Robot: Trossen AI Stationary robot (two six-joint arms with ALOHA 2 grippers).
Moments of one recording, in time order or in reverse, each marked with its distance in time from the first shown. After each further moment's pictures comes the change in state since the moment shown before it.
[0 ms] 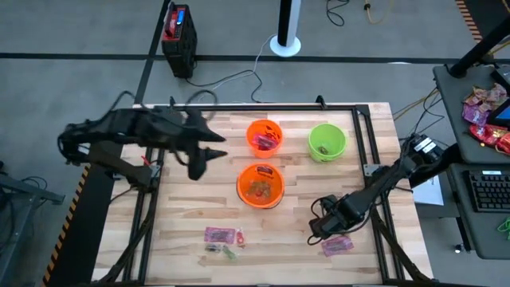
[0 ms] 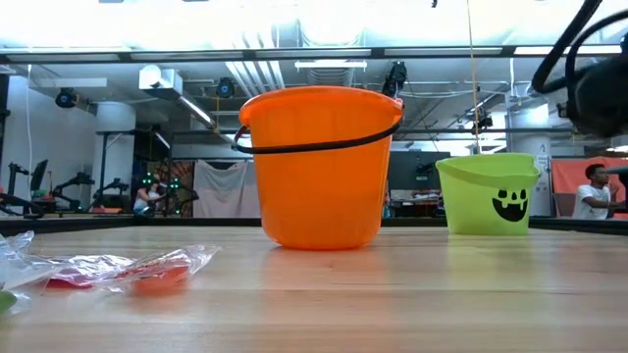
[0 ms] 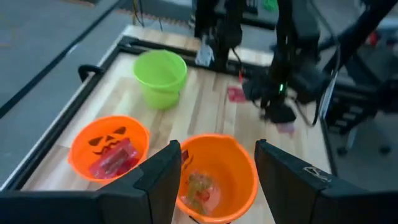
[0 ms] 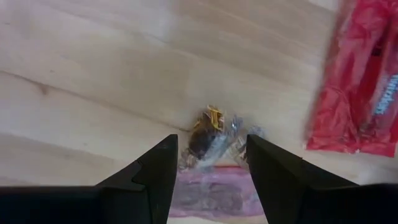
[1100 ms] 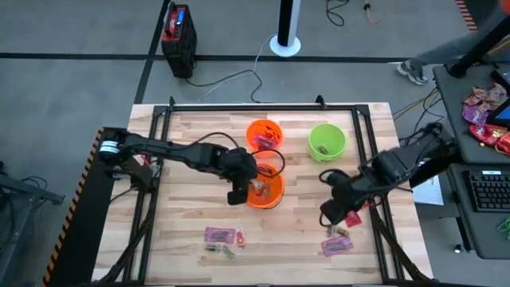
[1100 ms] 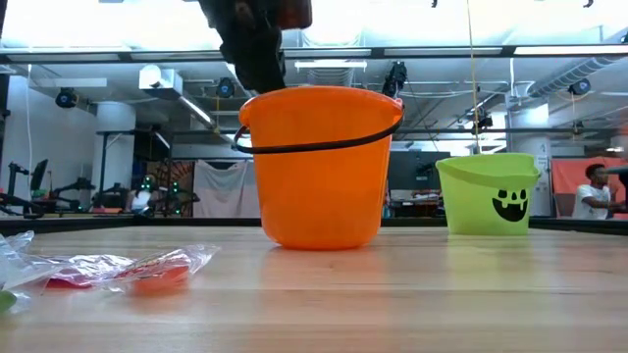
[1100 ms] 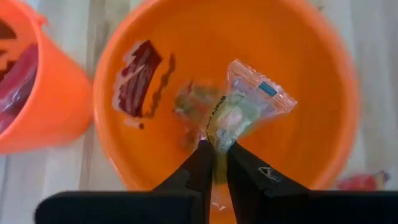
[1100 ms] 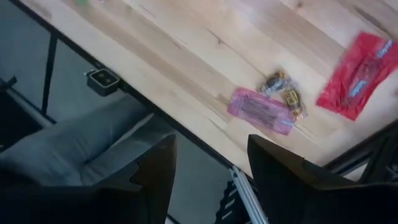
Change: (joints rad) left arm 0.013 0.377 -0.328 0.214 0.120 0.165; right arm -0.118 -0.214 0.617 -0.507 -0.029 -0.354
